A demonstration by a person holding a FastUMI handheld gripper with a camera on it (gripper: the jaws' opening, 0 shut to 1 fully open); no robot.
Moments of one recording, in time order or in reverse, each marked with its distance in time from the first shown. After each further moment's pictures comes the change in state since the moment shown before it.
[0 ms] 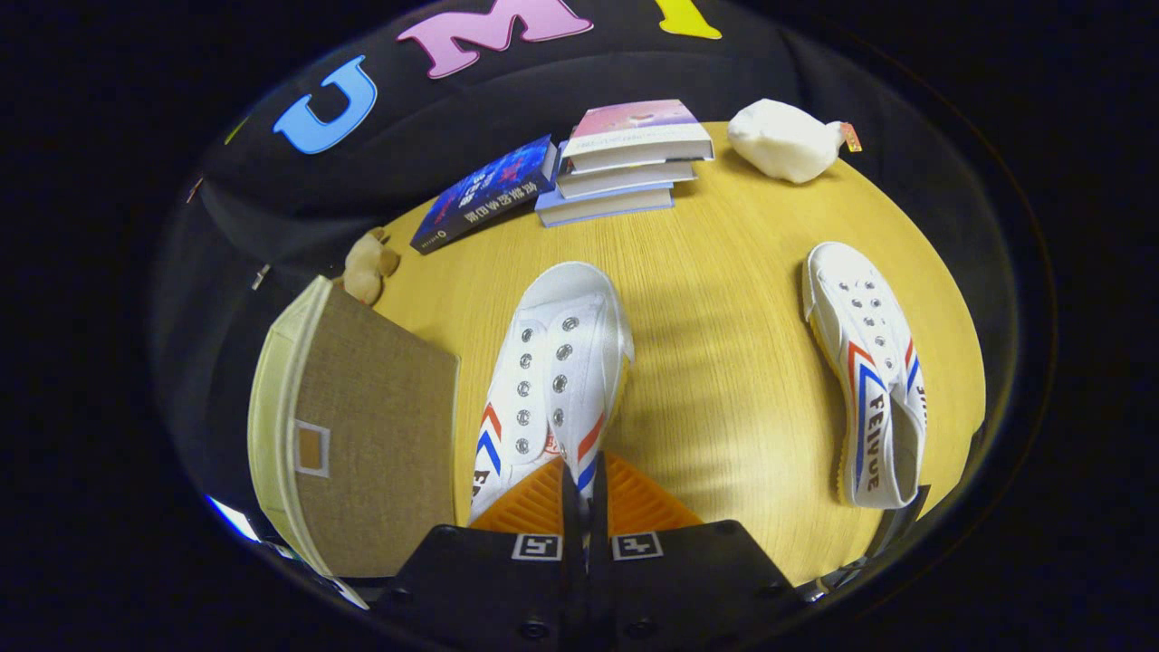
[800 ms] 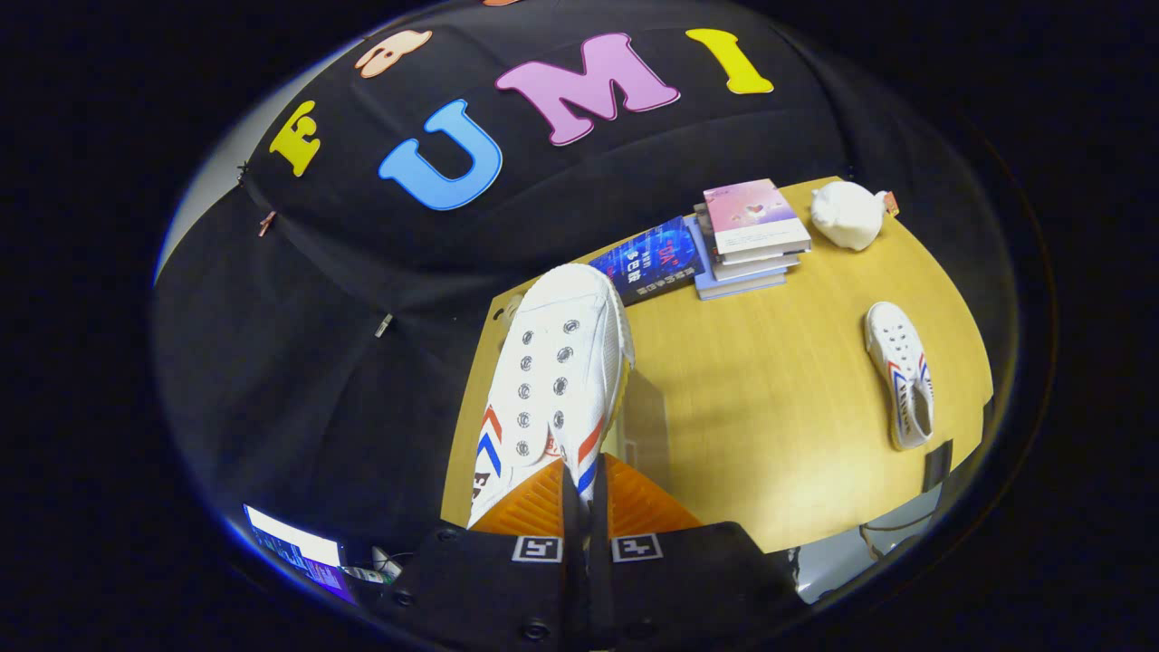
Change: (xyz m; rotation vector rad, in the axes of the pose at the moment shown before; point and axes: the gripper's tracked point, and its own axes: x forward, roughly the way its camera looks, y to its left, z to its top) arm -0.139 0.204 0.020 0.035 -0.078 0.269
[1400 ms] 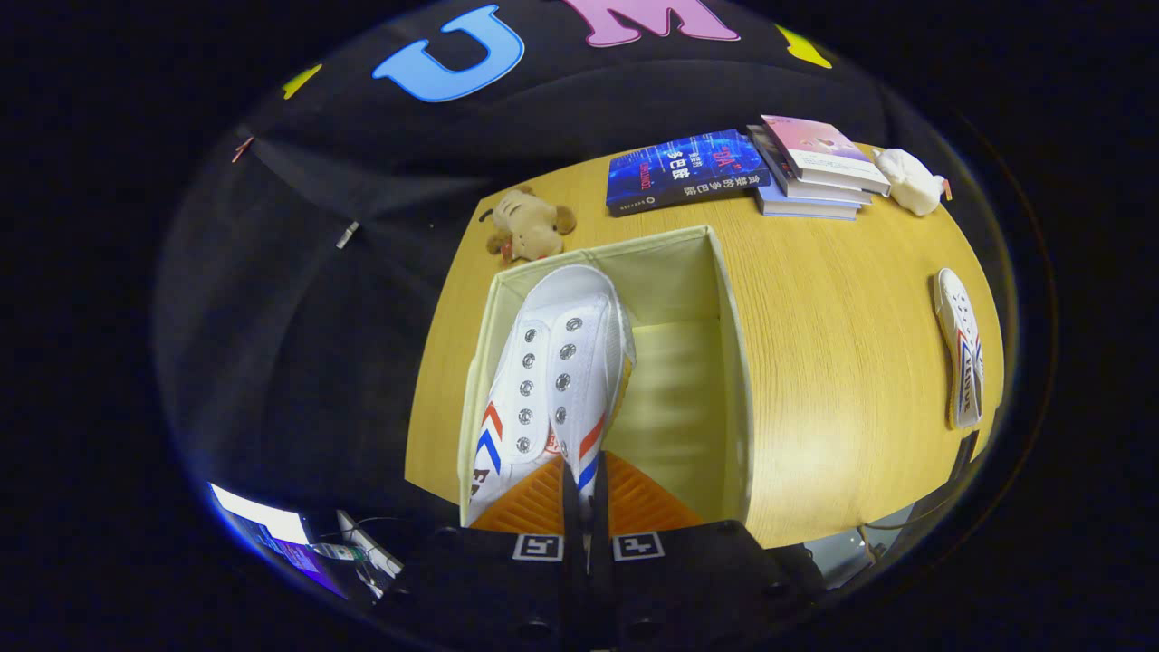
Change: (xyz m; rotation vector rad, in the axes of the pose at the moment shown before) arm 0.124 0.018 -0.090 -0.101 0.246 -0.142
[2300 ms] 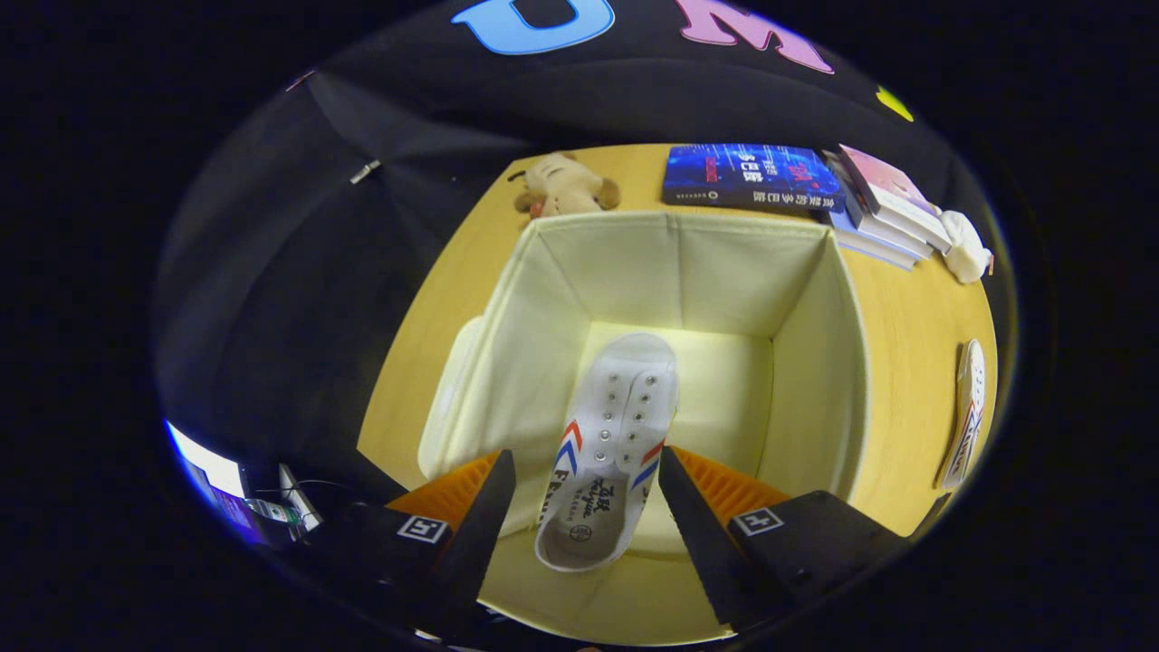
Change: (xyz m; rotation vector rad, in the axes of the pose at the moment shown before) arm 0.025 0.027 0.004 -0.221 -0.055 0.013
